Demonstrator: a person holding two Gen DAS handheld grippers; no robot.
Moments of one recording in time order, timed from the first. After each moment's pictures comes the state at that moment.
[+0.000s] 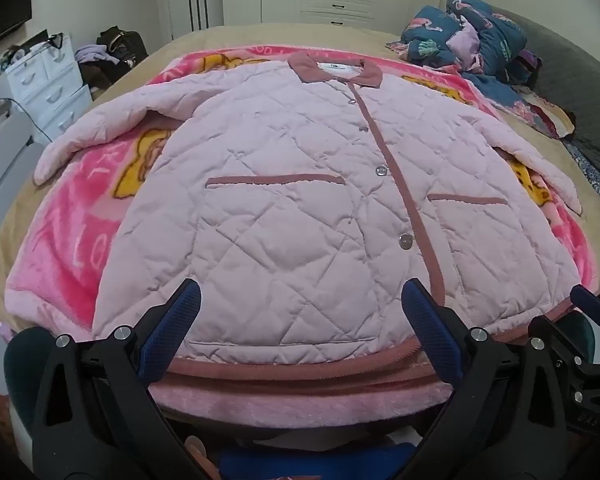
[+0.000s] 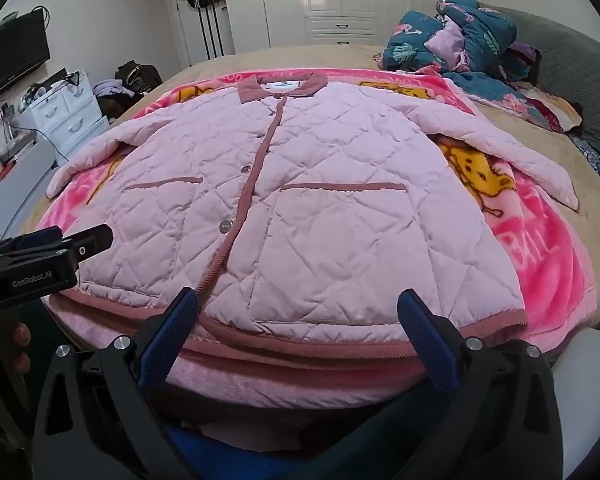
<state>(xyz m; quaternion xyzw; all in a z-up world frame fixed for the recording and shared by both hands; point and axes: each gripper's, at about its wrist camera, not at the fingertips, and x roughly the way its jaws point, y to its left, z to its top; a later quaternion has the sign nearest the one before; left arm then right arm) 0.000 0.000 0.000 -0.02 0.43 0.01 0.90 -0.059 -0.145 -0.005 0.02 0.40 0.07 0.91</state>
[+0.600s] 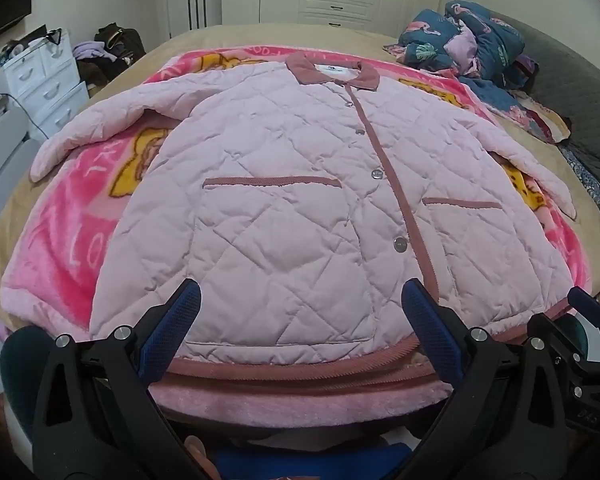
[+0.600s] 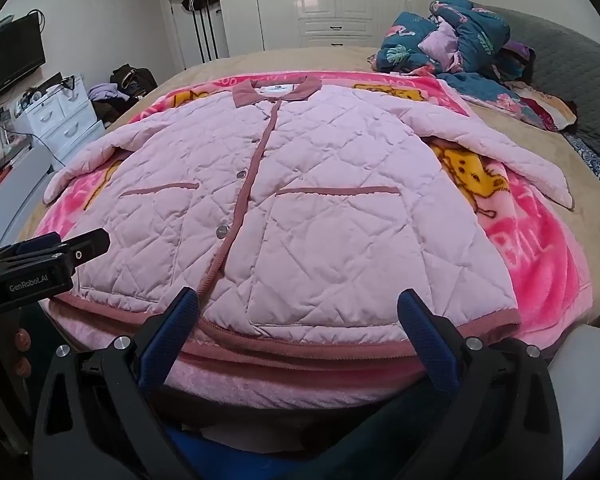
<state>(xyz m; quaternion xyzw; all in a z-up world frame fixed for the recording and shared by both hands) 0.002 -0.003 -0.003 -0.02 0.43 0.00 0.90 -0.060 -0.145 0.001 0.03 0.41 0.07 0.91</state>
